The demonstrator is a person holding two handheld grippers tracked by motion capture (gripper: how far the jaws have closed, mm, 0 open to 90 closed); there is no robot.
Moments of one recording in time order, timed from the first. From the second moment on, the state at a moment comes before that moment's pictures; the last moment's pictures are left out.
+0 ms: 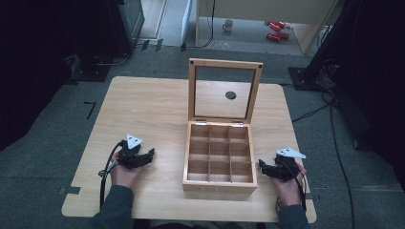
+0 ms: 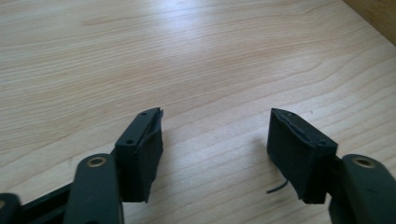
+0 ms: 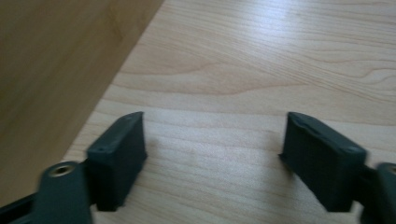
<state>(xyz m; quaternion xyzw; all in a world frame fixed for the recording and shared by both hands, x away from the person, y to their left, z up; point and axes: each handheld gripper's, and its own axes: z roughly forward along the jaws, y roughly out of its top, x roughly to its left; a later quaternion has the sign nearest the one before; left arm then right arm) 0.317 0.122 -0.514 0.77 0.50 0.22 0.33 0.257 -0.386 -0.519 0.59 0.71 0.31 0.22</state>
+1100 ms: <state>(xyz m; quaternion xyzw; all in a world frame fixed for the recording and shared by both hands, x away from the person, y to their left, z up) 0.324 0.115 -0.446 0.77 0.44 0.22 0.41 0.264 -0.377 -0.450 0.55 0.71 0.35 0.27</state>
